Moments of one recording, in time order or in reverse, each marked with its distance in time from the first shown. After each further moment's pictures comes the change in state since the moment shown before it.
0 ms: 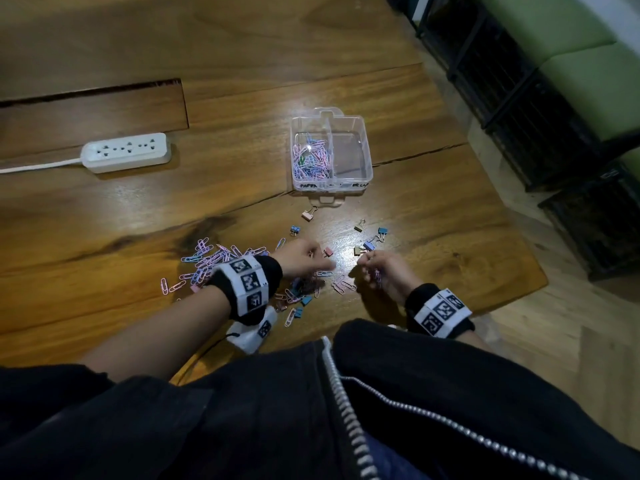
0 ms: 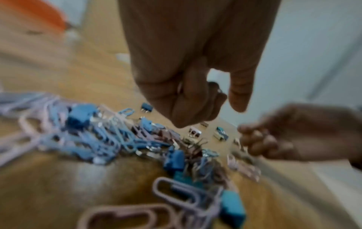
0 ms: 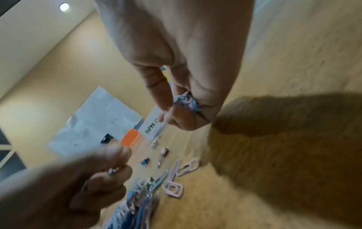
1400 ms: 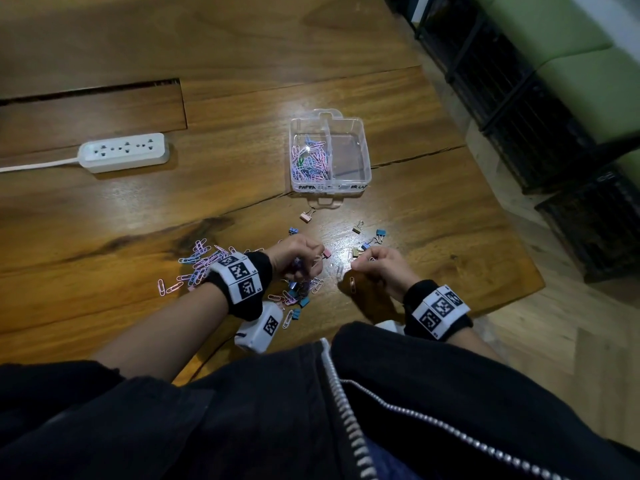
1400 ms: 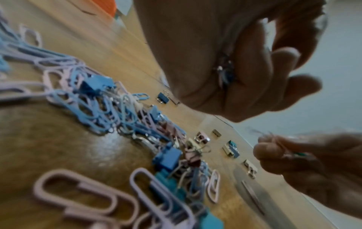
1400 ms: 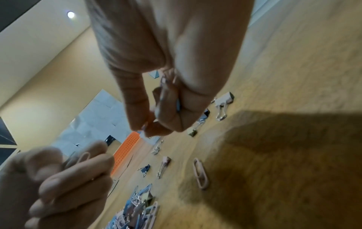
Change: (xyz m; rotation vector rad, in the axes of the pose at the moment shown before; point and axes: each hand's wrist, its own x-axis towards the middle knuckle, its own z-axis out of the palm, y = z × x) left_hand 0.007 -0.013 -0.008 -0.718 -0.237 0.110; right_hand 0.002 -0.005 -0.001 -0.100 -0.015 -0.057
